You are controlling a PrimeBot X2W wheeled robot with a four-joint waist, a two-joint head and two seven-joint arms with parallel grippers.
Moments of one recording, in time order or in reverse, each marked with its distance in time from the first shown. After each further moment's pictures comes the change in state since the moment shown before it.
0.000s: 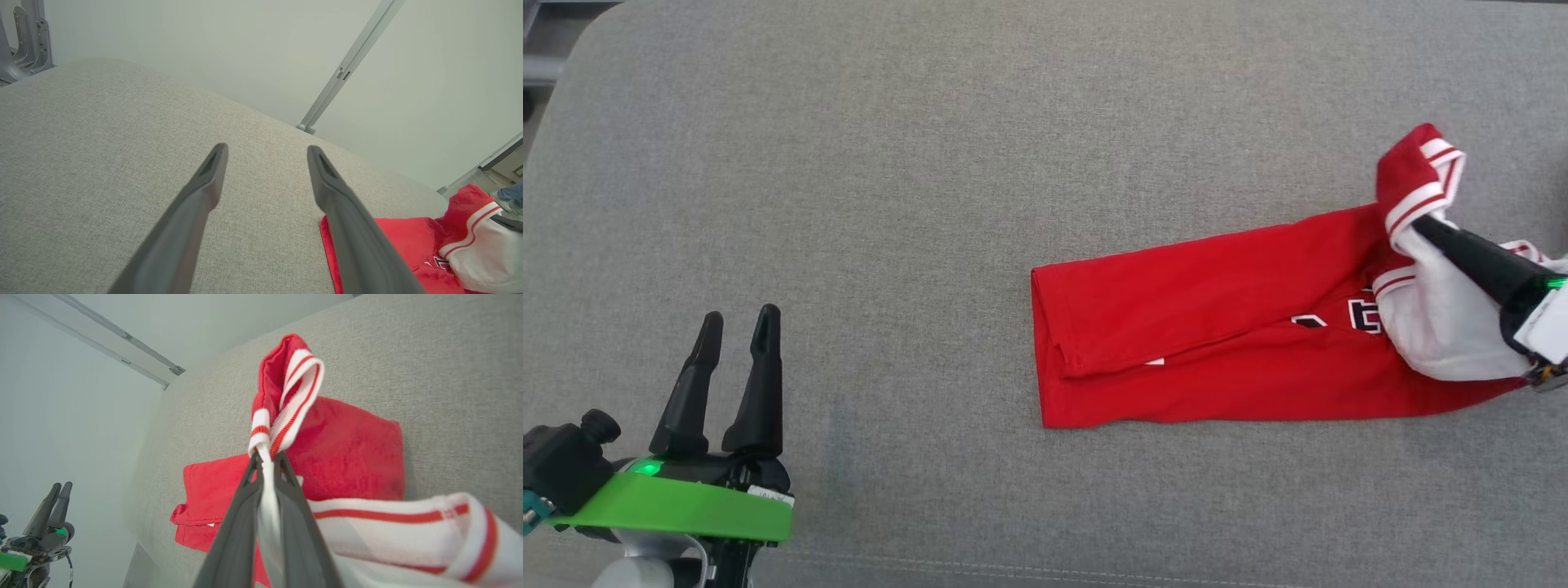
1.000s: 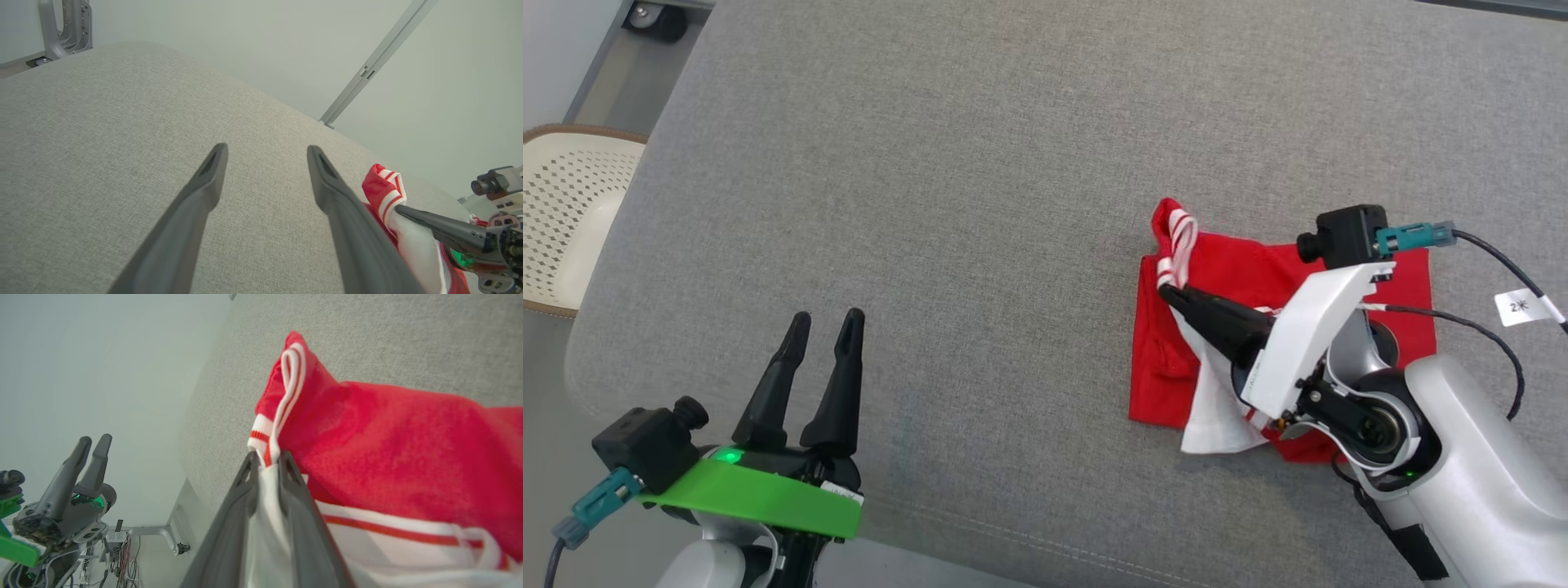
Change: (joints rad) left arm -0.063 -0.081 -0.108 0.081 0.016 -0.055 0.004; right arm -0.077 0.313 0.322 -0.004 -0.237 -0.129 -0.052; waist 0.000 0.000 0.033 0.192
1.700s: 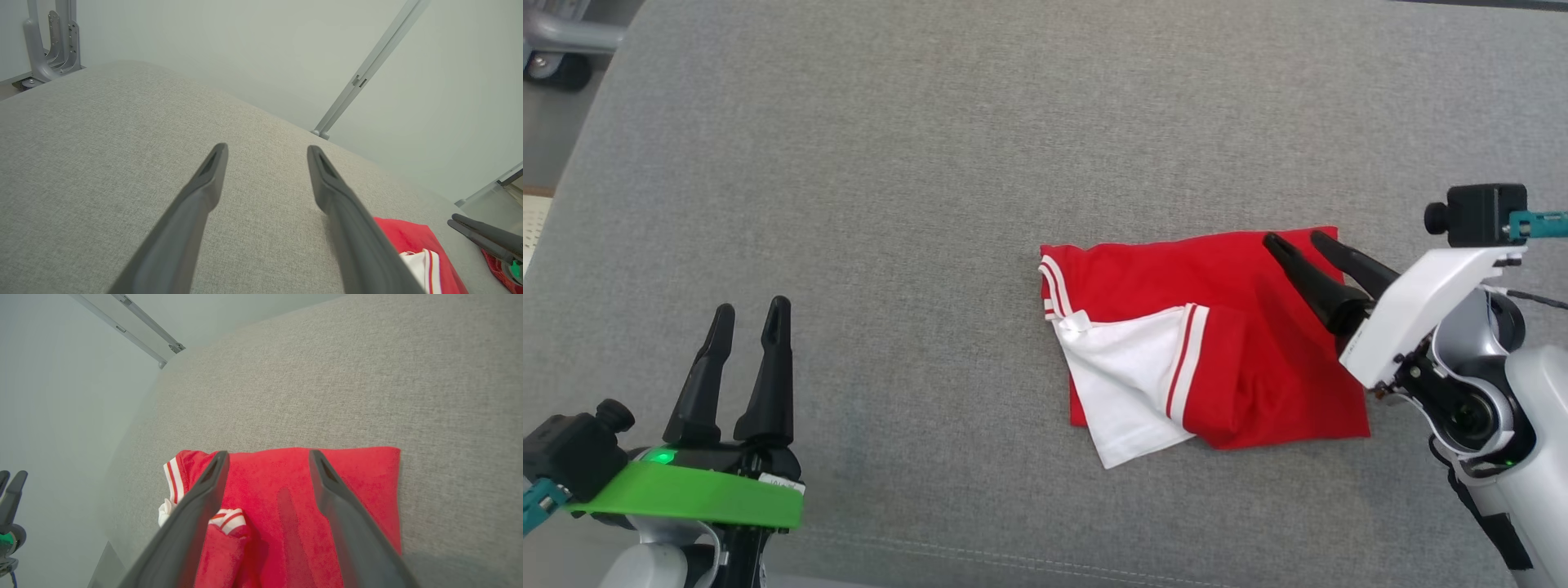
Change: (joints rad) left arm 0.032 0.025 0.117 -0.018 0.007 0.014 -0.001; right arm 0.005 -0.097 -0.101 -0.012 -0.089 -0.013 -0.110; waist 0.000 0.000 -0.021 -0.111
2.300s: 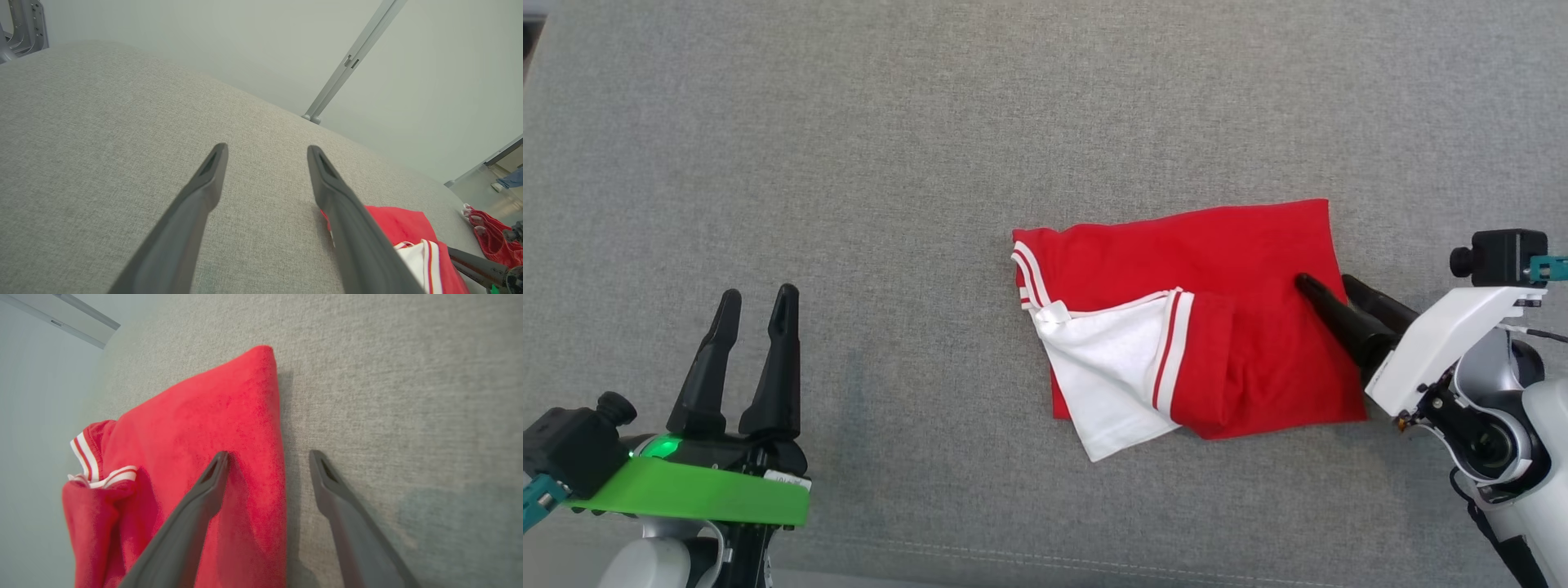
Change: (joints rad) left arm -0.007 0.007 -0.009 -0.050 0.012 0.001 0.000; right arm 0.092 -0.038 -0.044 0.089 0.037 0.031 -0.031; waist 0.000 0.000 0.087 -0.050
